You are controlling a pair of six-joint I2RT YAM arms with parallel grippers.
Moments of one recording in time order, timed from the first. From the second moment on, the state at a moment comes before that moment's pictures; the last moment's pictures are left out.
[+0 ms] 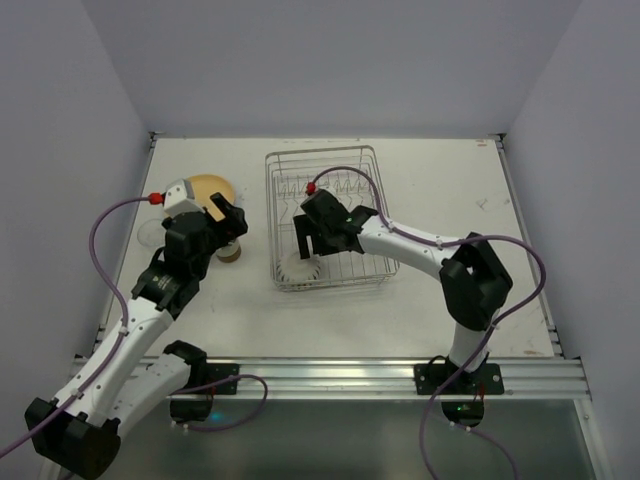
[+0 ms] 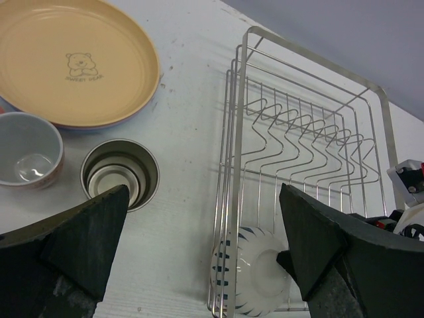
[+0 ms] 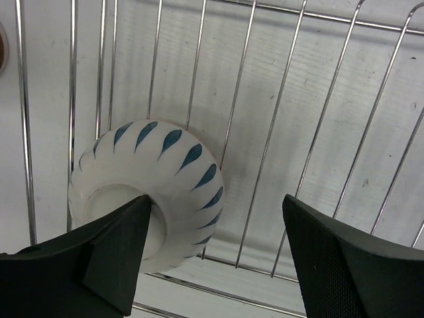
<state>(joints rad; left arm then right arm) -0.39 0.82 0.74 -0.29 -0.39 -0.64 0.85 1.83 1.38 -0.53 0.19 0.54</state>
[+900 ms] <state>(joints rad) -0.39 0.93 0.73 -0.12 -0.03 -0.56 0.65 1.74 1.28 -0.53 0.14 0.58</state>
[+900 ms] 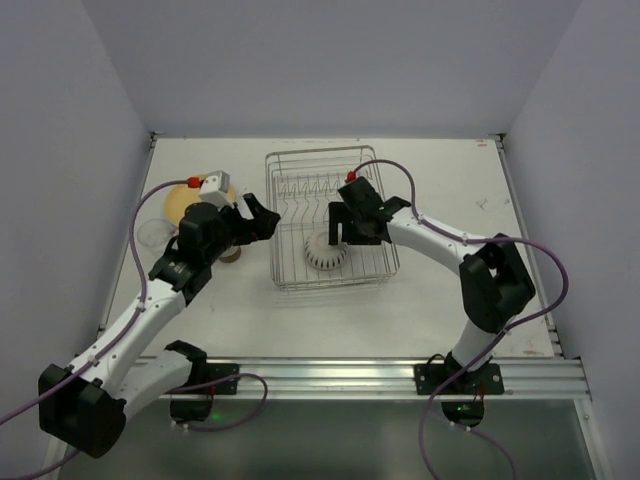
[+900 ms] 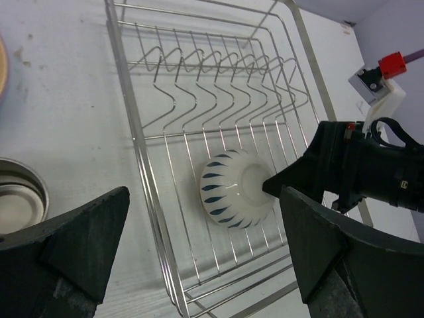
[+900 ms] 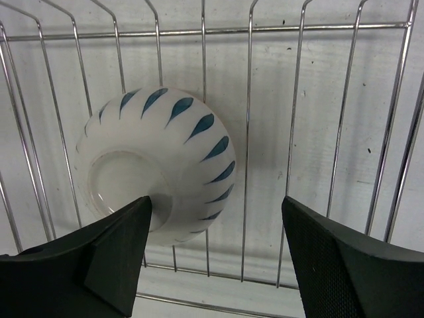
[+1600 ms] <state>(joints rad) -0.53 1.21 0.72 0.18 0.14 -0.72 0.51 1.51 0.99 -0.29 -0.19 0.67</state>
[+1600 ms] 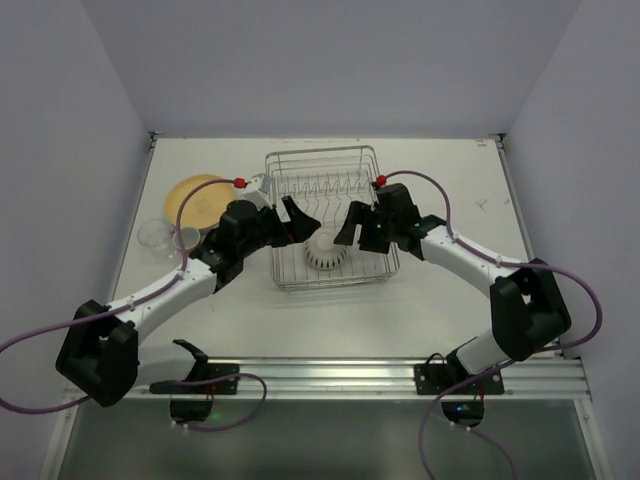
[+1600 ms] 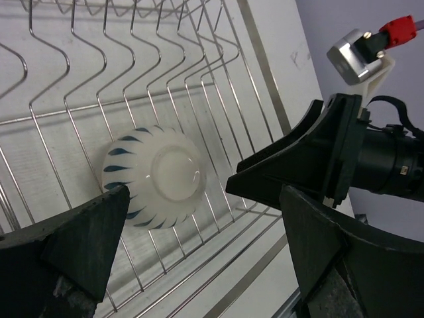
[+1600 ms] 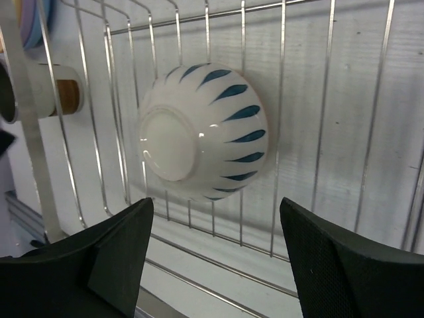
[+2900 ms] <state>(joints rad) -0.62 1.45 0.72 0.27 0.02 -0.90 0.52 1.61 0.81 0.07 -0.28 0.87</state>
